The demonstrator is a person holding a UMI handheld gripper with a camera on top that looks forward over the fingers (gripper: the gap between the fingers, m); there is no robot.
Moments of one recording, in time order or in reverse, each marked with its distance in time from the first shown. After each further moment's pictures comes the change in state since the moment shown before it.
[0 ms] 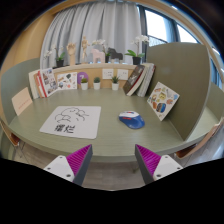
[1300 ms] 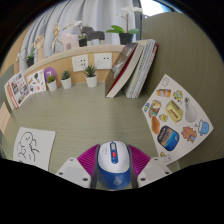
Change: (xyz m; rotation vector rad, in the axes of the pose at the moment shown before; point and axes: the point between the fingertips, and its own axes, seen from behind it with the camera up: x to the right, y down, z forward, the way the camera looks) arm 0.113 -0.080 0.218 -0.176 0.010 0.047
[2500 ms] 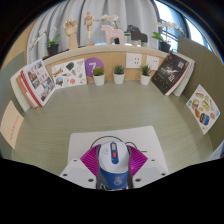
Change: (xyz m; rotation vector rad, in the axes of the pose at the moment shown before) arm -0.301 0.007 -0.039 -0.052 0.018 0.046
